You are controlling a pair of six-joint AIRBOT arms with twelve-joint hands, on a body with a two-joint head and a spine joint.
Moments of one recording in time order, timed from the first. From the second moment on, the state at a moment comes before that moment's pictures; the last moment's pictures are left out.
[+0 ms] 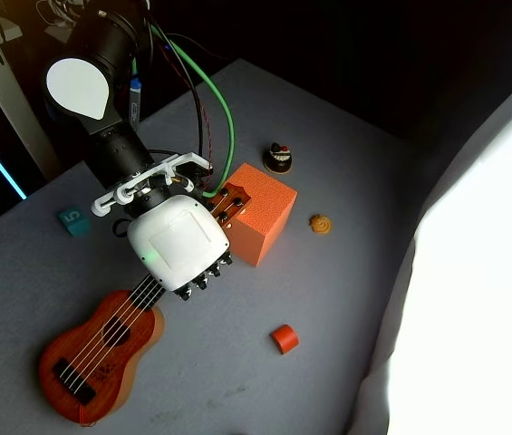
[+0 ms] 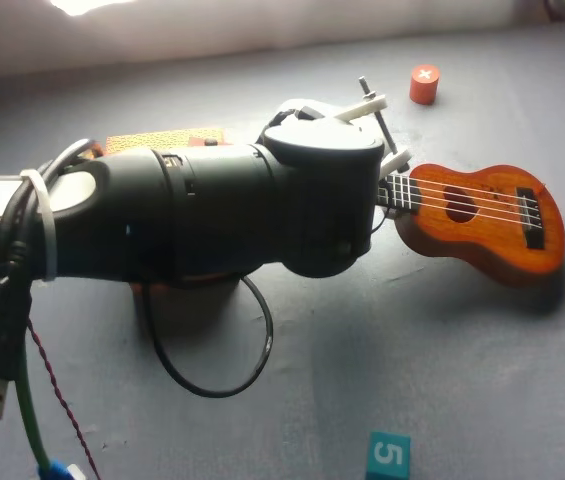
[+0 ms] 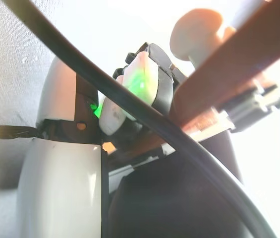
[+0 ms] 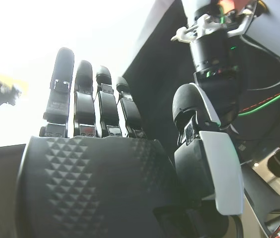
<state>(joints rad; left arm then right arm) 0.35 -1.63 1.26 1.23 0.91 -0.32 -0.59 -0.35 0.52 0.08 0.71 -1.15</state>
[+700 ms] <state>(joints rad) 0.21 -1.45 1.12 0.98 0.81 -0.17 -0.49 -0.35 0.56 0.13 0.43 -1.03</state>
